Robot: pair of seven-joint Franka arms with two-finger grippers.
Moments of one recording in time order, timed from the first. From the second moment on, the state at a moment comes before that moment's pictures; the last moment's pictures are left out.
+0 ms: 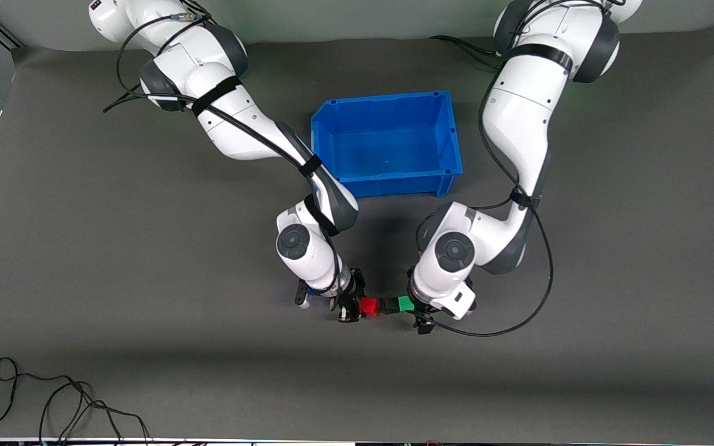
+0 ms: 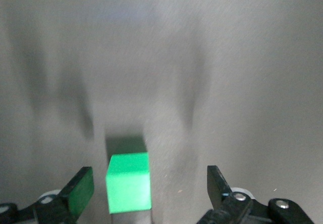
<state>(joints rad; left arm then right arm) -0.53 0.96 0.05 -1.20 -0.13 2.34 -2.11 0.63 1.16 -0.06 -1.02 0.32 2.56 2.12</state>
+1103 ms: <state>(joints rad) -0.30 0.68 0.05 -1.31 -0.07 1.89 -1.50 0.66 1.21 -0.06 -0.96 0.32 2.56 2.12</state>
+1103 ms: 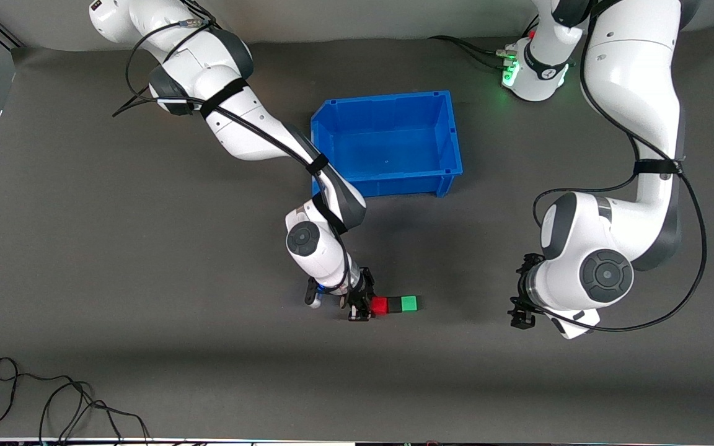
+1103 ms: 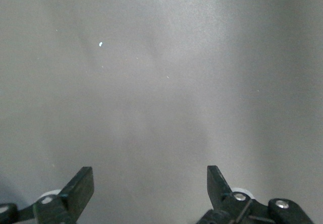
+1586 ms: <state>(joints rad) -0.23 0.59 0.06 -1.31 -0.06 1.77 -1.33 0.64 1.19 -0.08 -0.93 0.25 2.49 2.10</state>
